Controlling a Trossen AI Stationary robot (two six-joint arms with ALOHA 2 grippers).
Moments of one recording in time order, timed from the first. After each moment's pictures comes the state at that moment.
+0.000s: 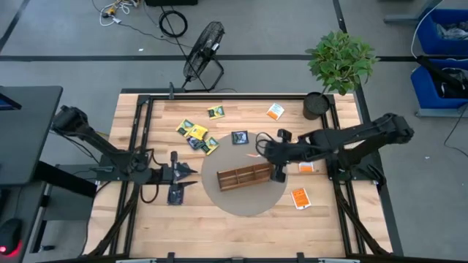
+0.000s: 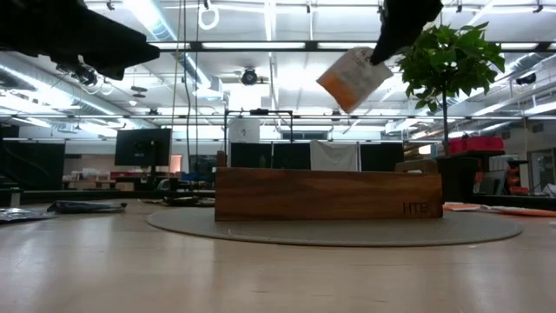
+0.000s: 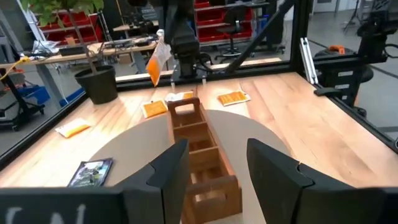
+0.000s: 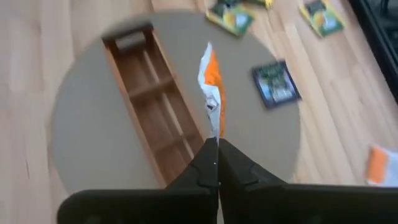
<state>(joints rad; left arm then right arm) -0.60 0.97 0.22 0.63 -0.65 0.01 0.20 1.39 1.25 -0.90 0.28 0.31</state>
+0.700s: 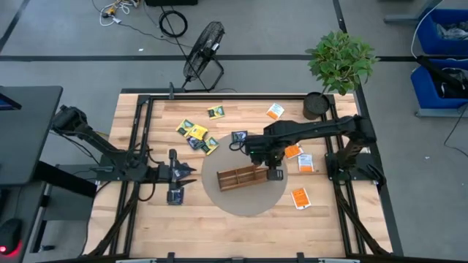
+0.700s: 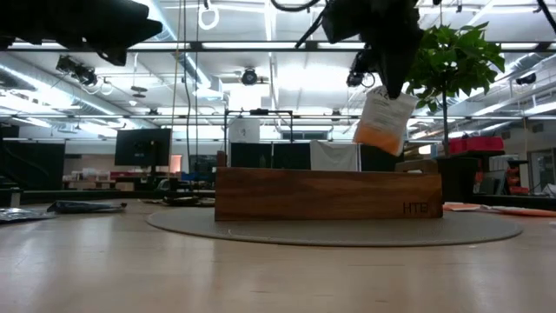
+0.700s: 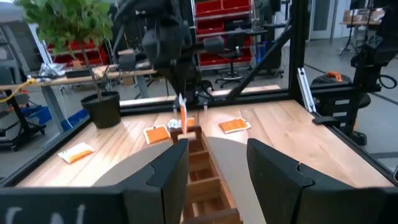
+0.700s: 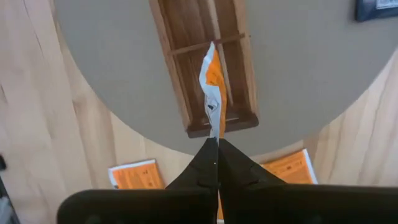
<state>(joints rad) -0.60 0.95 0.22 0.74 -0.65 0.08 0.04 1.78 1.62 -1.38 -0.09 0.03</state>
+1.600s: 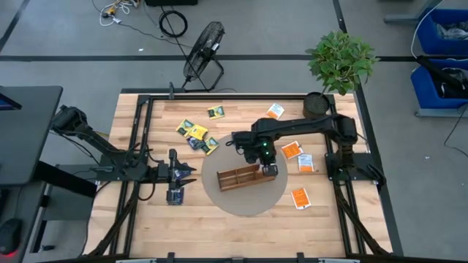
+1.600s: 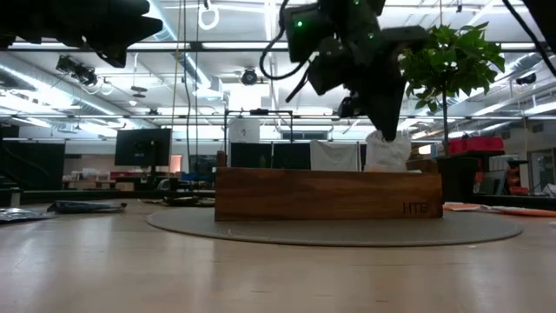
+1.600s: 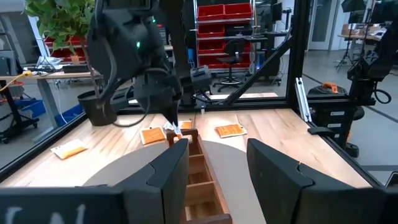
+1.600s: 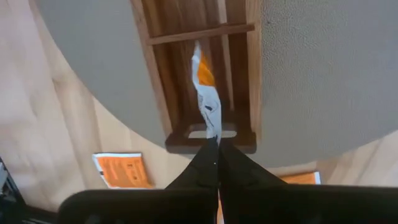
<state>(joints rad) -0.60 0.95 0.22 0.75 -0.65 0.02 -0.06 1.96 1.62 -1.40 -0.20 -0.17</state>
